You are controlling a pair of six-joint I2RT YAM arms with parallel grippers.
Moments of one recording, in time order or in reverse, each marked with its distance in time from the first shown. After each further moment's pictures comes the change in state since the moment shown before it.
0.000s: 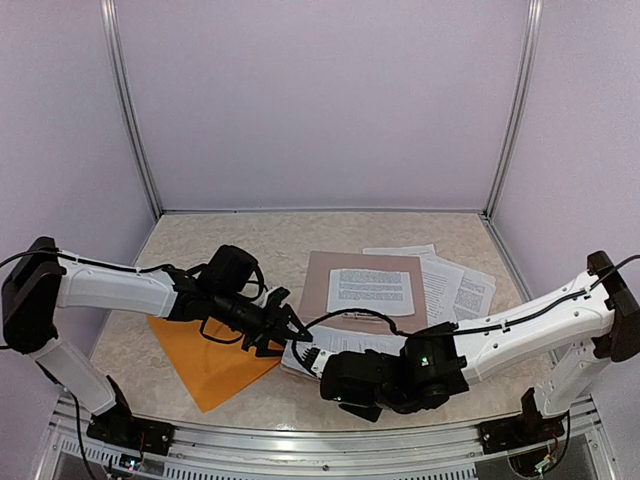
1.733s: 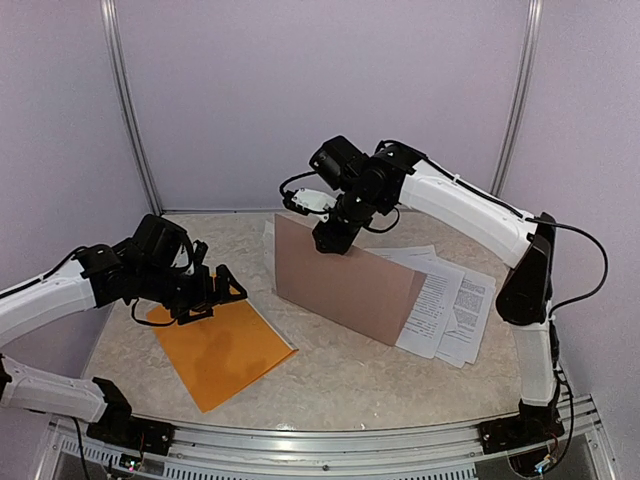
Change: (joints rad) left arm 0.169 -0.471 0.032 -0.534 -0.509 0.253; right arm -0.609 0.499 1.170 -0.495 -0.455 -0.507
